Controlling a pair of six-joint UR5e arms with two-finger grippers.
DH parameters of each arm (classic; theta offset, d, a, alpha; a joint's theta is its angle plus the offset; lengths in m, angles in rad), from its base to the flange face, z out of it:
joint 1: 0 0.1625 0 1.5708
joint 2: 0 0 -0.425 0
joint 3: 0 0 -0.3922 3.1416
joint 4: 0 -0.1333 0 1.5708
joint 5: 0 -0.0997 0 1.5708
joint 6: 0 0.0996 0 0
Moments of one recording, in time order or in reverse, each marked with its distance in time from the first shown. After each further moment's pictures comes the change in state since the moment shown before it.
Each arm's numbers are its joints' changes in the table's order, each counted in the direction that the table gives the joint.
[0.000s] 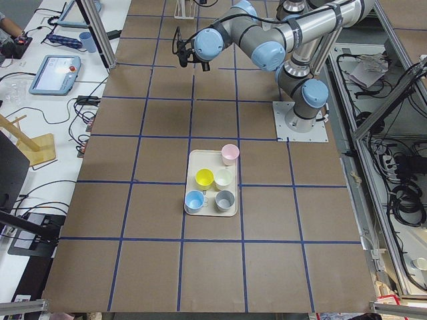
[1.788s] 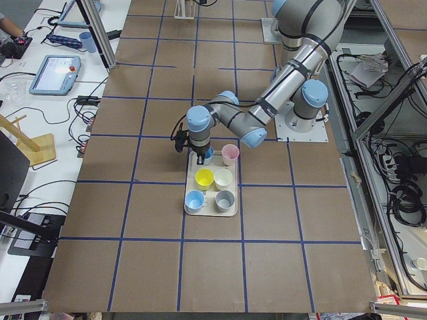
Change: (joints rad) left arm 0.222 -0.371 -0.216 -0.952 -0.738 0.265; right arm -0.009 -0.005 -0.001 0.000 0.021 -0.019
